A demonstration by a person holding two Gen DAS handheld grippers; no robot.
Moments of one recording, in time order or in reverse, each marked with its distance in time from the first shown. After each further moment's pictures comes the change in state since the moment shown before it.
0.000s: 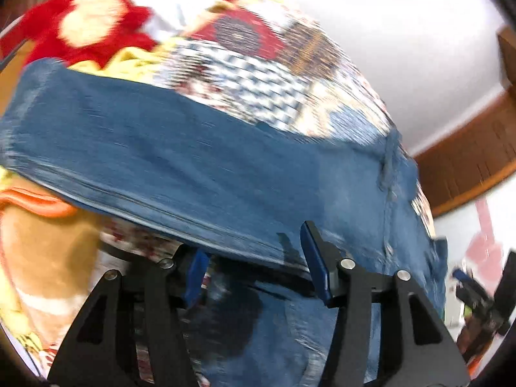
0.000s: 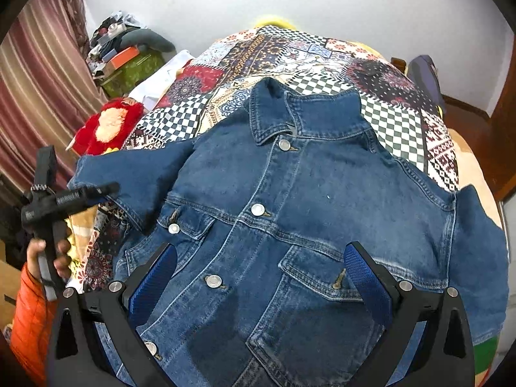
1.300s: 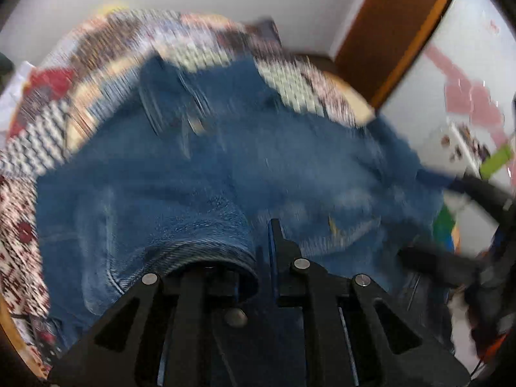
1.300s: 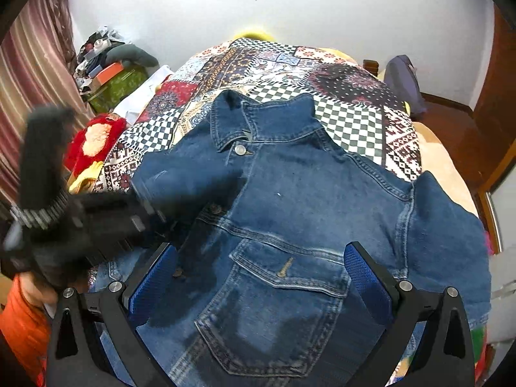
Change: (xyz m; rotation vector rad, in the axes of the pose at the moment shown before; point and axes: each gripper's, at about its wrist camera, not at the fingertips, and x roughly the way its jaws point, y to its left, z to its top) left arm 0.061 -0.261 -0.113 0.669 0.206 -0.089; right arm -0.031 -0.054 -0.020 0.067 -0.047 -0.050
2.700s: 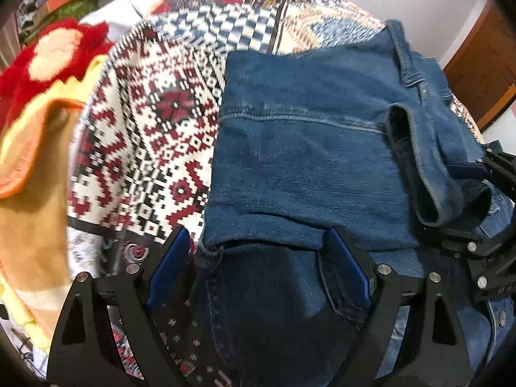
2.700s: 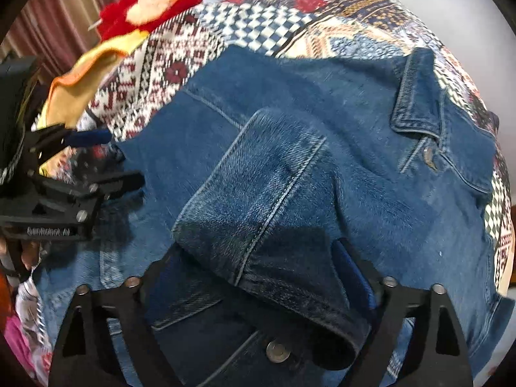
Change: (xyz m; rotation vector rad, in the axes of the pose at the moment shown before) left arm -0.032 0.202 -0.115 -0.349 0.003 0.269; right arm 0.163 0.169 0.004 -0.510 0.330 0.046
